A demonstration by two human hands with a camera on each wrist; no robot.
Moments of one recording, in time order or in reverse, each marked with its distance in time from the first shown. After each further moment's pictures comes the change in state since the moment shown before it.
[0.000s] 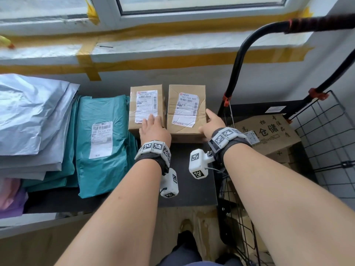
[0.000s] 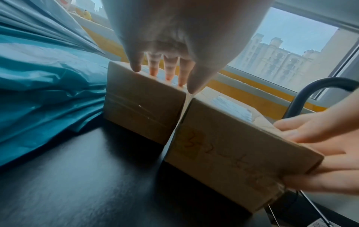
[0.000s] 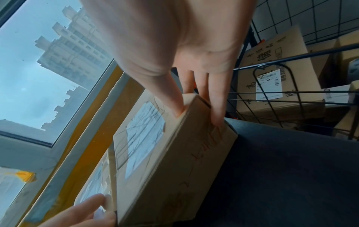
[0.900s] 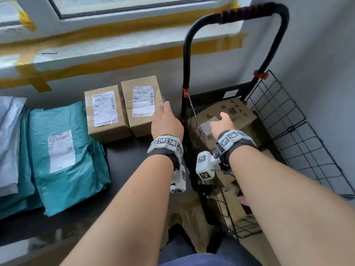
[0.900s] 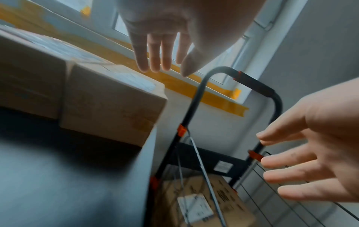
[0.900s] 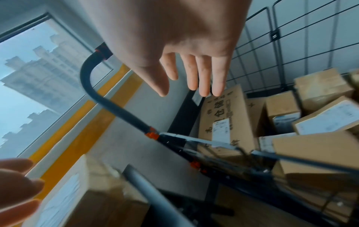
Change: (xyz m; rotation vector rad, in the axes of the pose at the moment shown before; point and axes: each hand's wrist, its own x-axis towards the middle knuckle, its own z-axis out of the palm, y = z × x) left_hand -0.073 0.116 0.023 -0.113 0.039 0.317; right_hand -0.064 0.080 -0.097 0.058 0.431 0.202
